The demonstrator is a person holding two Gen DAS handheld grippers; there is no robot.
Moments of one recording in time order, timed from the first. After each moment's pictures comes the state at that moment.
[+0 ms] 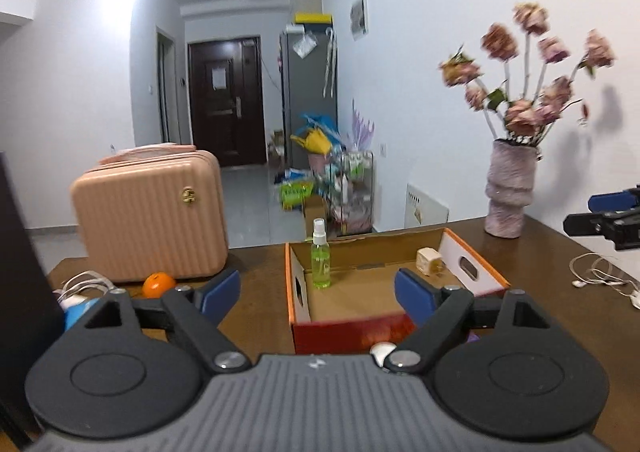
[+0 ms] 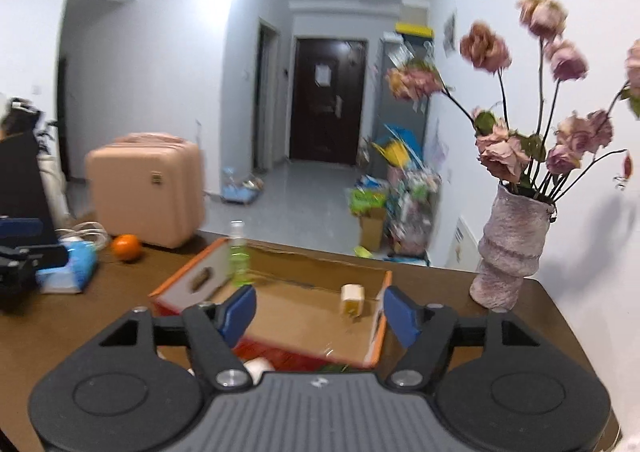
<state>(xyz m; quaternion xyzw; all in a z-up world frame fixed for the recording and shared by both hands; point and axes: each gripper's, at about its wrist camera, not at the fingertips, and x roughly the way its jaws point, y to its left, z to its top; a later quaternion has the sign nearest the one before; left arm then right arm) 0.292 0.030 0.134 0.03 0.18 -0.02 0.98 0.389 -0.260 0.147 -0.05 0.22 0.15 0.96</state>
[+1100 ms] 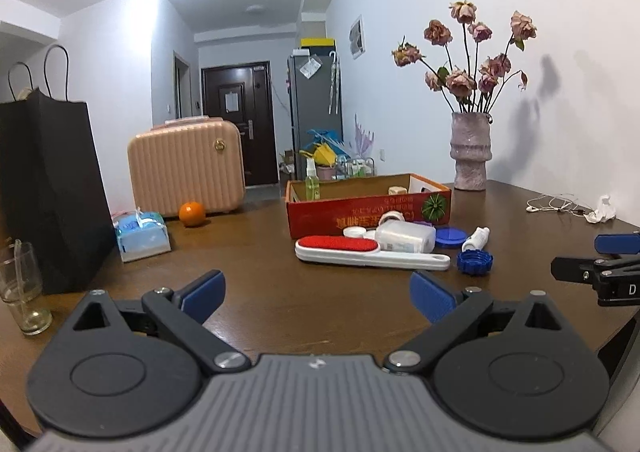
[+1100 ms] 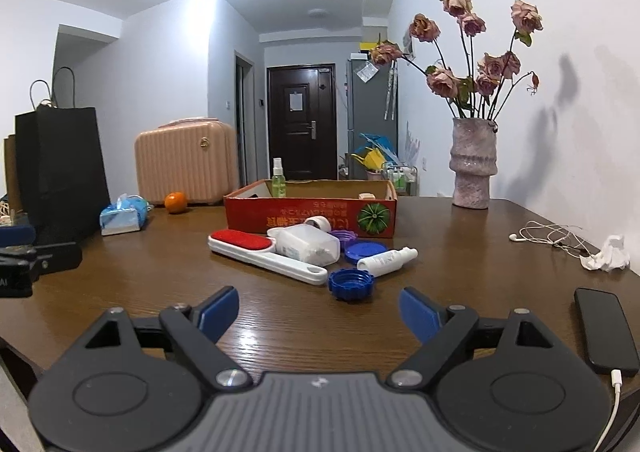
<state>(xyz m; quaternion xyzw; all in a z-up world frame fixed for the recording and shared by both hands) 0.059 0.015 0.017 0.04 0.14 -0.01 0.99 0.084 -0.252 -0.005 0.01 0.16 0.12 0.98</state>
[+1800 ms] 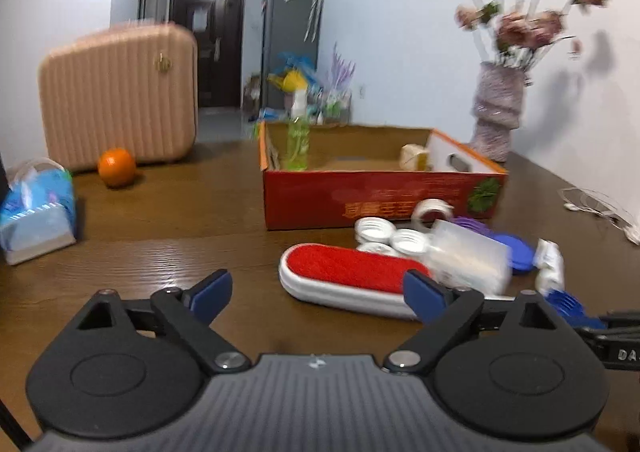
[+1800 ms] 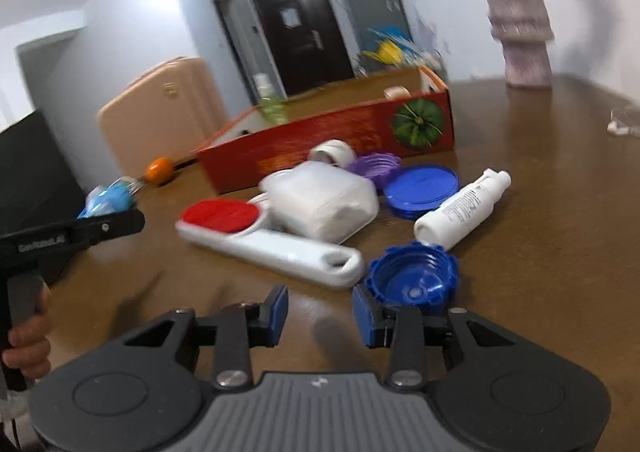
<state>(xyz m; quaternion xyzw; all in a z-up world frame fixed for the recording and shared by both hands) 0.322 0.061 -0.006 -0.02 0.27 -0.07 0.96 0.272 -0.228 -0.052 0.11 0.31 0.17 0.93</state>
